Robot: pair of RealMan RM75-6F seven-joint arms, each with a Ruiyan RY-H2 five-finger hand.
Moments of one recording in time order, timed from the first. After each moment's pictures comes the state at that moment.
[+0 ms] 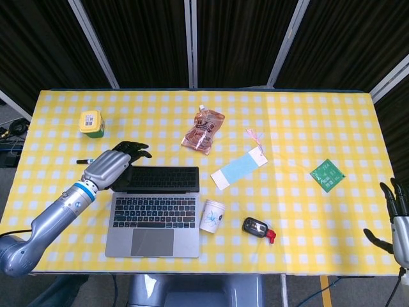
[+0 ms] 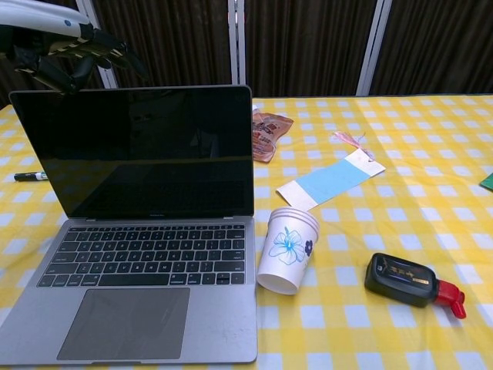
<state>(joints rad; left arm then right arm) -0.76 -0.98 -0.29 -1.91 0.98 0.65 0.14 -0.01 -1.04 0.11 -1.70 -1.50 1.61 -0.11</state>
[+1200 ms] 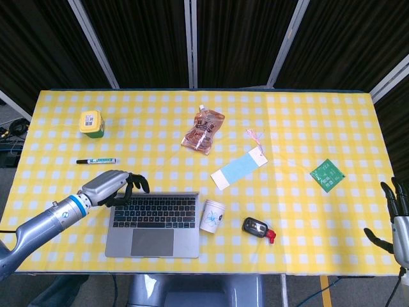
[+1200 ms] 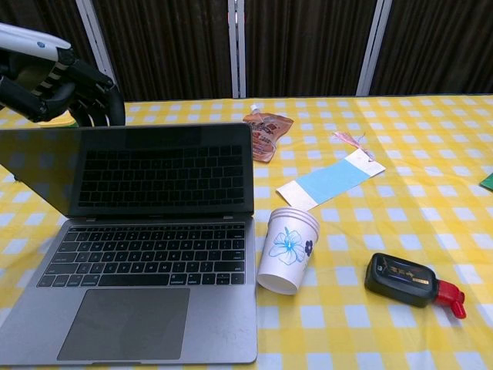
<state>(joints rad) -0.67 -0.87 -0.27 -1.92 1.51 0.49 -0.57 -0.01 -1.04 0.11 -1.71 -1.51 1.63 -0.12</state>
